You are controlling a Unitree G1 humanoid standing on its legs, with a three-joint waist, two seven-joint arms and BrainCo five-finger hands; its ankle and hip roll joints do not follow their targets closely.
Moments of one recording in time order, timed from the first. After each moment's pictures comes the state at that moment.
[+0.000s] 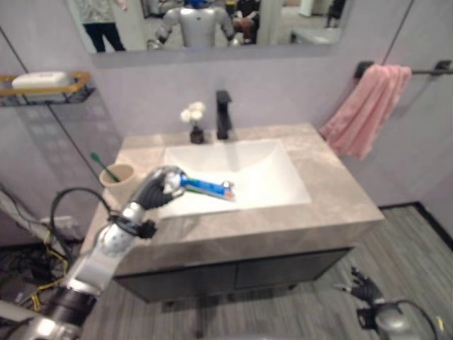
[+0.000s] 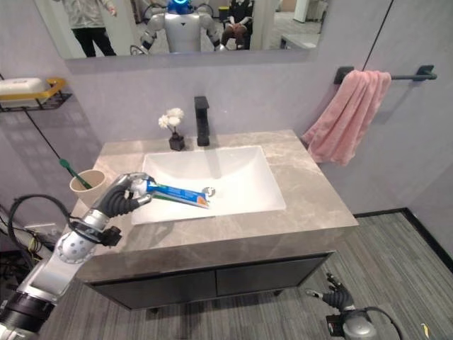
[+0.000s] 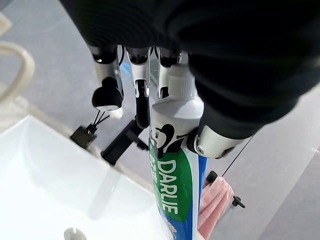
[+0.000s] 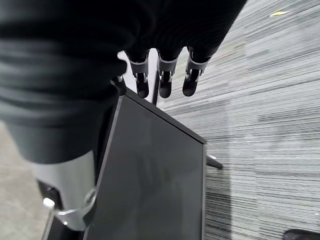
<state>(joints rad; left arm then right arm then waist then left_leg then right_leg) -0.11 0.68 -0.17 -0.02 0.16 -0.25 0.06 0.15 -0.51 0.01 0.77 0.11 -0.09 0.02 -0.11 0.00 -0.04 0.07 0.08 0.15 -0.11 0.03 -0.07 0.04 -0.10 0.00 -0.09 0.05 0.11</state>
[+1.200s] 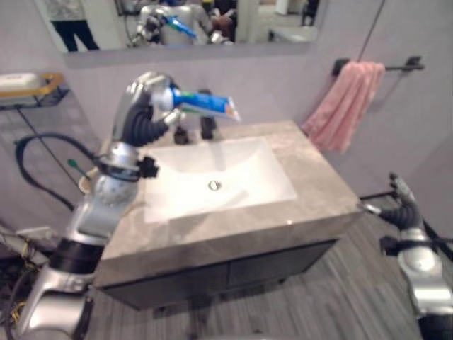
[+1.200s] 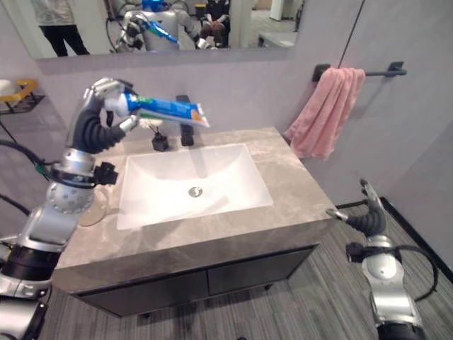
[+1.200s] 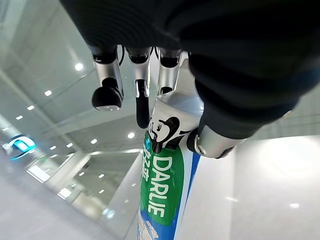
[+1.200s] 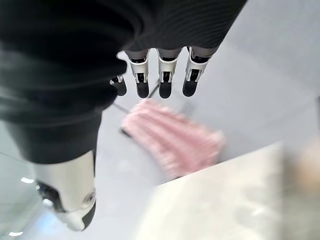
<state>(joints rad) -0.54 0.66 -0.17 -0.07 0.23 -0.27 0.29 -0.05 -0.63 -0.13 0.21 0.11 -0.15 -0.15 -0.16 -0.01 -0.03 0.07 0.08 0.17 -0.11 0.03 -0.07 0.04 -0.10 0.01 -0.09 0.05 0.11</state>
